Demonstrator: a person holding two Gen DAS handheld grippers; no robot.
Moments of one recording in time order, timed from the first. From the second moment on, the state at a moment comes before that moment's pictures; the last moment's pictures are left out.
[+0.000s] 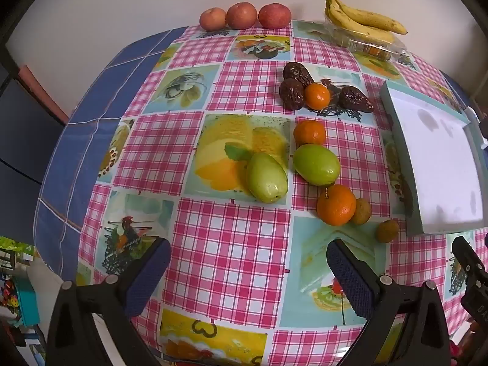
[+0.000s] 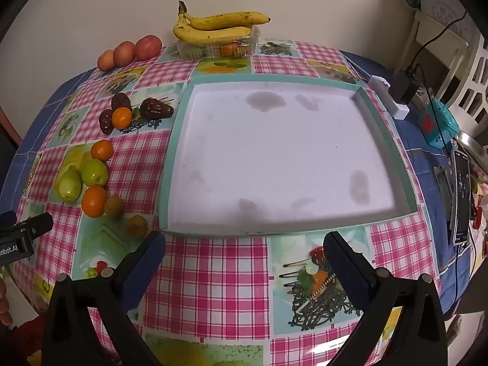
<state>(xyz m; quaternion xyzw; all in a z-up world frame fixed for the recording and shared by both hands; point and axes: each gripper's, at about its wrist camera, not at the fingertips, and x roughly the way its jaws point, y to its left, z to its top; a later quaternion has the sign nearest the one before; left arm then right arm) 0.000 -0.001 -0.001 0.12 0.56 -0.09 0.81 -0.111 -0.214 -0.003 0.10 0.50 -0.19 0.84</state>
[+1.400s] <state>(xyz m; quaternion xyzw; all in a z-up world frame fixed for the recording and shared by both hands) -0.001 0.002 -0.002 0.12 0.56 -0.08 0.81 -0.110 -0.211 -0.002 0.11 0.50 -0.18 0.84</state>
